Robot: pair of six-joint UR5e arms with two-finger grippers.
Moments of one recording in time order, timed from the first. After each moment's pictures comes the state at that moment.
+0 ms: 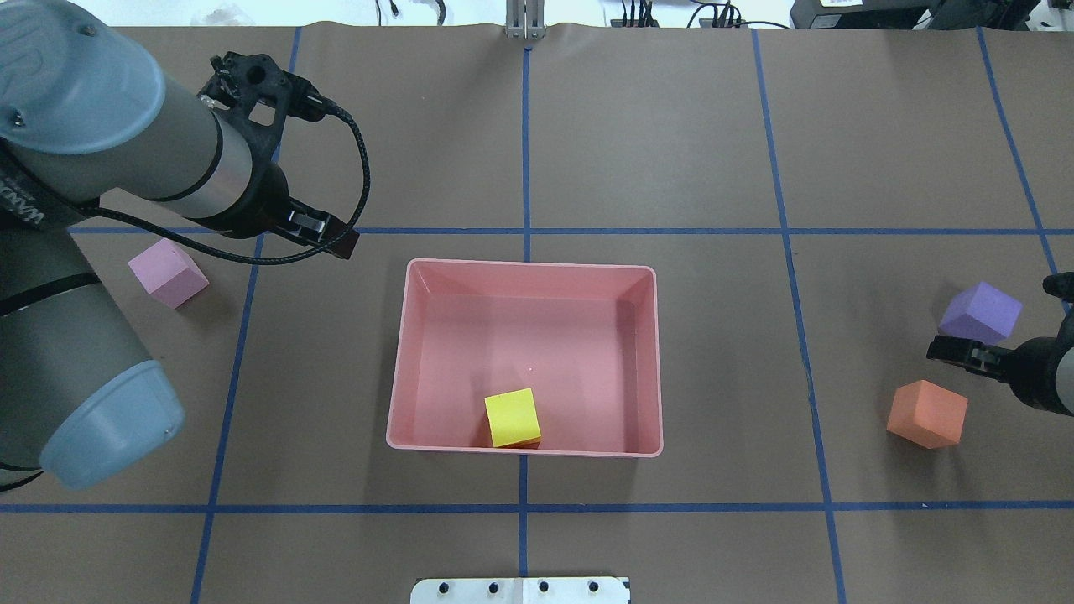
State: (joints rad) left arm -0.74 -2.10 -2.11 -1.31 -1.90 -0.68; right arm 0.59 -2.01 2.08 -0.86 1.61 1.48
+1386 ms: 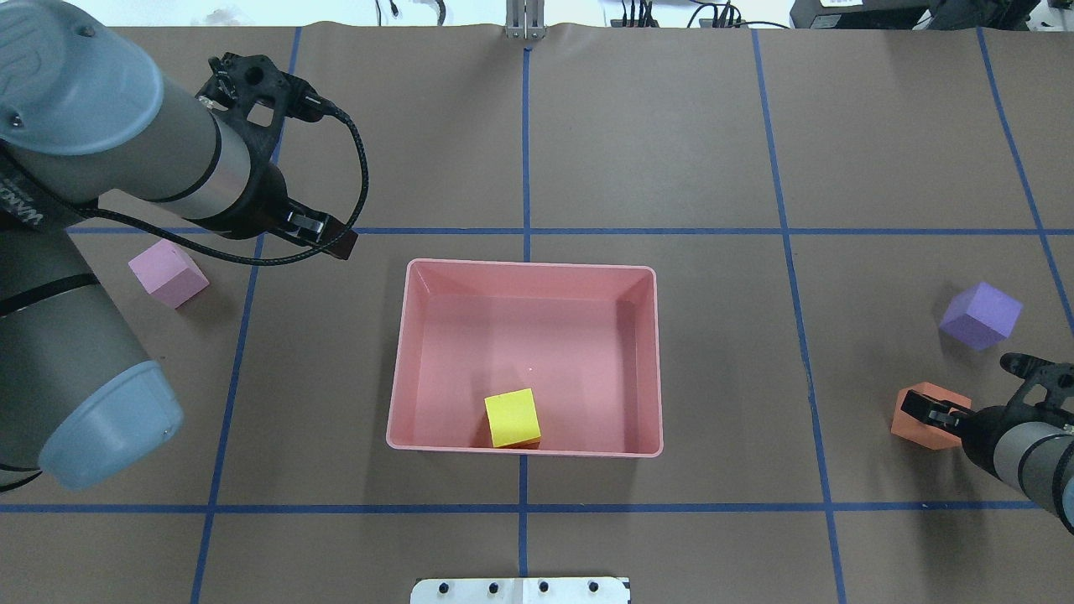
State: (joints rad) left arm -0.74 -2.10 -2.11 -1.31 -1.90 -0.69; right arm 0.27 -2.05 2.02 -0.87 1.27 1.74
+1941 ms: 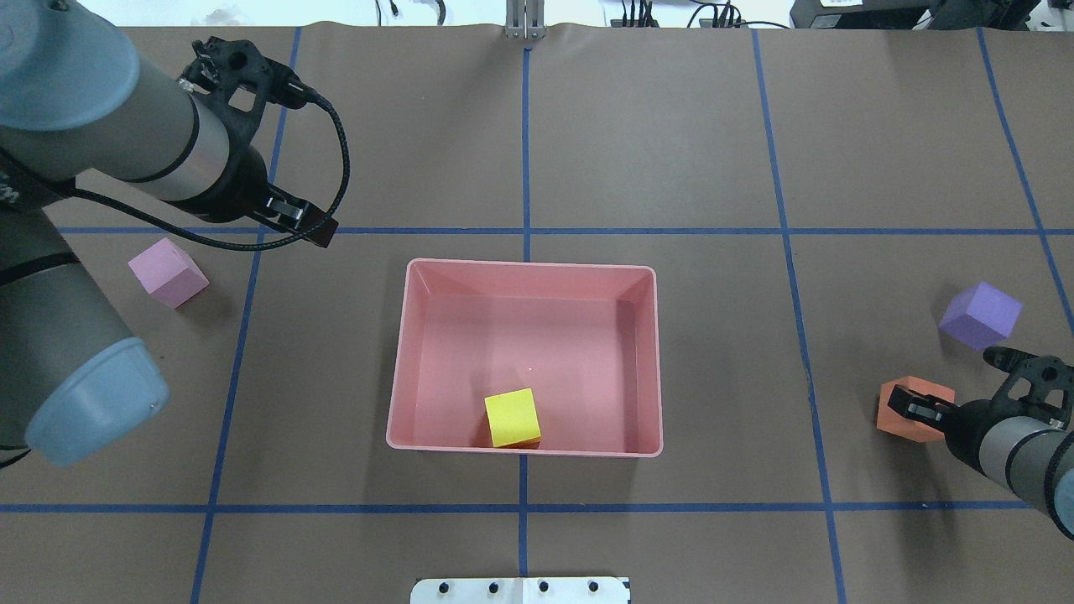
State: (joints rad) left arm -0.80 -2.07 -2.11 -1.31 -1.93 -0.58; right arm 0.29 -2.02 2.07 -0.87 1.26 1.68
